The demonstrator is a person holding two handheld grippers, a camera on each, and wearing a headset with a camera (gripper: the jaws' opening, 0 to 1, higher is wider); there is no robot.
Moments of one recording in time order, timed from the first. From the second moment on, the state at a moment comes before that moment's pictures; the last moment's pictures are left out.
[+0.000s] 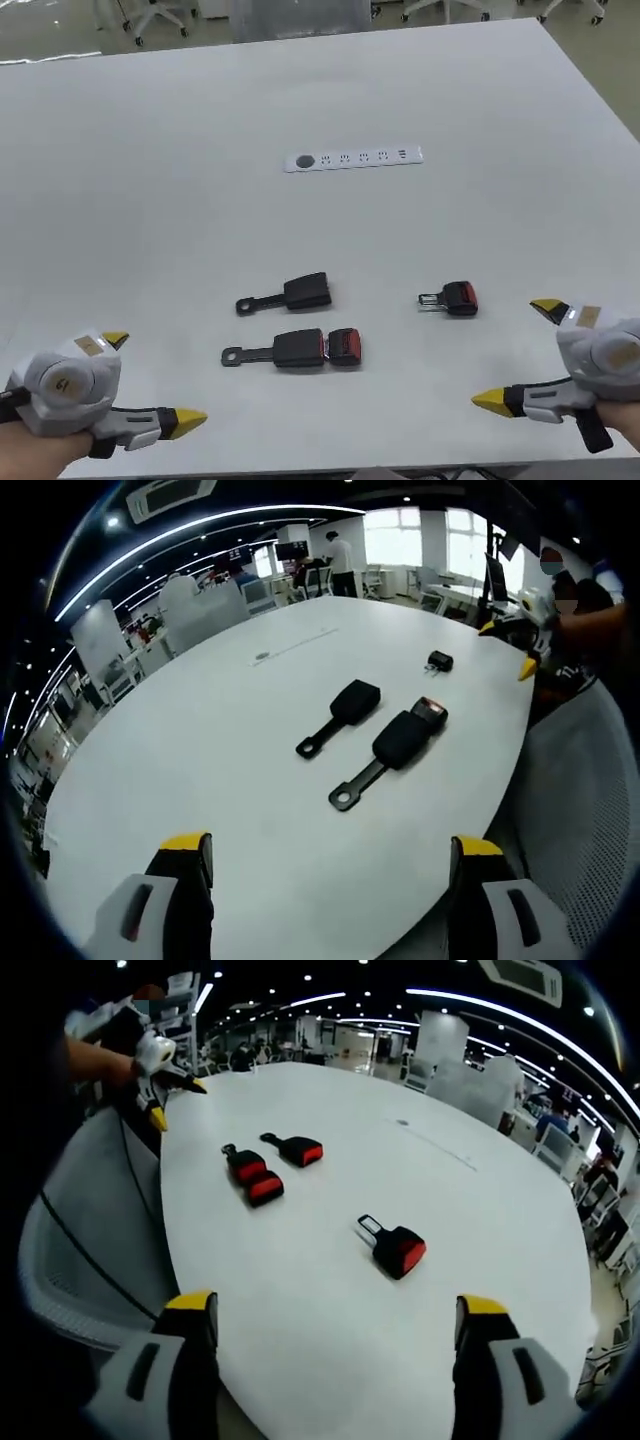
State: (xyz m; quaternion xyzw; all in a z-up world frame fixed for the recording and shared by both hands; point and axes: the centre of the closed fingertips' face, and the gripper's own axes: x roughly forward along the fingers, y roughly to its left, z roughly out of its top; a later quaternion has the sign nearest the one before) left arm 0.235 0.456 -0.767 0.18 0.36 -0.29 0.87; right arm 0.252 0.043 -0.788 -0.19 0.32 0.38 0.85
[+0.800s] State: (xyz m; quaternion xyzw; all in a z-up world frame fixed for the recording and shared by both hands) left arm 0.230 0.447 -0.757 0.18 0.35 -0.27 0.88; right arm 0.241 0.052 -0.765 -0.17 0.30 0.37 0.86
